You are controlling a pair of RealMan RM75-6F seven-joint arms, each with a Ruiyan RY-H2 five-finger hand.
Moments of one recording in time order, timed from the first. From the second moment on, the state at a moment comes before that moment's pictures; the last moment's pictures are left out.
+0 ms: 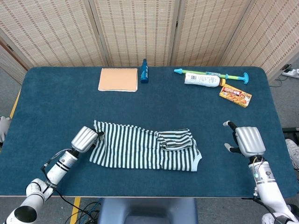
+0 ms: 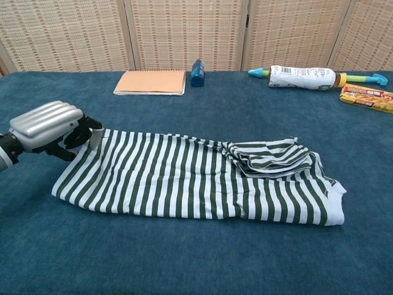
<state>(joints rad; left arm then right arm) -0.64 -1.95 0.09 -0.27 1.66 1.33 -0.48 0.38 -1.11 0.14 -1.81 -1.17 1.22 -0.31</state>
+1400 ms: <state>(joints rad) -0.48 -1.71 0.00 -0.41 1.50 1.19 -0.51 0.36 -1.13 0.14 -1.82 -1.22 1.25 -0.28</state>
